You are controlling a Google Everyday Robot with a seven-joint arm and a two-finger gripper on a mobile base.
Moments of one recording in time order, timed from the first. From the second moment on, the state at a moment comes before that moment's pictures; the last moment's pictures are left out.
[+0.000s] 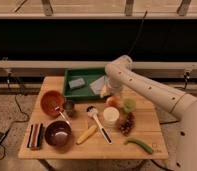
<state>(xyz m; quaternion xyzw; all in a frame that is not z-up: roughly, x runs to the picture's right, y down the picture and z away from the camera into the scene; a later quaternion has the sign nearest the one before) 0.090 0.056 0.860 -0.18 -0.22 -0.68 0.68</state>
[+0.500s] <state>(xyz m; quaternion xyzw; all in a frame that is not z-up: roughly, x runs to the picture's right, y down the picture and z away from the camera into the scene) 0.086 0.078 0.895 -0.20 -0.23 -0.70 0.65</state>
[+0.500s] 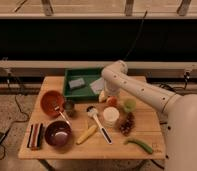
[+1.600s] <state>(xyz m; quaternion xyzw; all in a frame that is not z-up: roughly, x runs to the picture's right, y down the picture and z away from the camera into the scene) 0.103 0.084 0.932 -0.24 -0.21 -0.69 0.65</state>
